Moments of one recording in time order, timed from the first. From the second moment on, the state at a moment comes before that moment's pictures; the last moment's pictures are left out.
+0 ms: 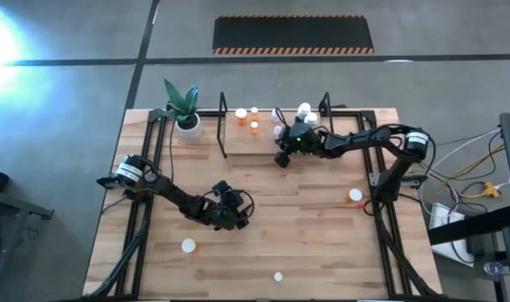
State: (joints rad) left arm -0.34 1.92 0.70 0.43 -0.77 -0.53; right arm -0.40 1.71 0.81 0.27 0.11 0.00
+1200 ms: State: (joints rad) left arm -0.34 1.92 0.71 0.45 -0.76 -0.54; right arm -0.15 1.44 0.81 -0.12 0.13 -0.02
